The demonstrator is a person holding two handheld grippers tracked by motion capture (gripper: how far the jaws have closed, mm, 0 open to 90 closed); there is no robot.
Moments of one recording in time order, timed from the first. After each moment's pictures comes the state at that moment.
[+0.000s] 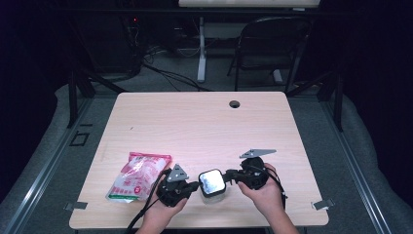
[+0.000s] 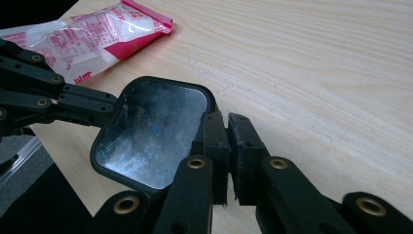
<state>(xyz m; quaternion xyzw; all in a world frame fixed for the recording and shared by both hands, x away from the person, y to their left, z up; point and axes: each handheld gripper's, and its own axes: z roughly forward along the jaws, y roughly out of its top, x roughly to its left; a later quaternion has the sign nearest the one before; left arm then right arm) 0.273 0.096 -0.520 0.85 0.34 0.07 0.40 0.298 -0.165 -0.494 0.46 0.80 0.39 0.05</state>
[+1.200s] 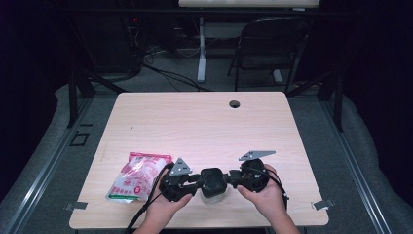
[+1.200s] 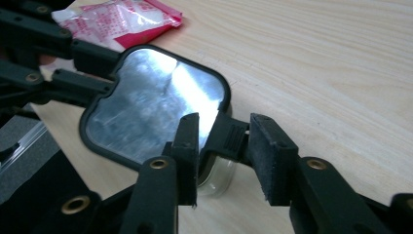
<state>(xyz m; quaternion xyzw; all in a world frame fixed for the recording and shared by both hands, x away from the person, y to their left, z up) 0.278 0.087 -0.499 0.84 0.34 0.08 0.41 0.291 -0.164 -0.487 0.44 0.81 0.38 0.05</state>
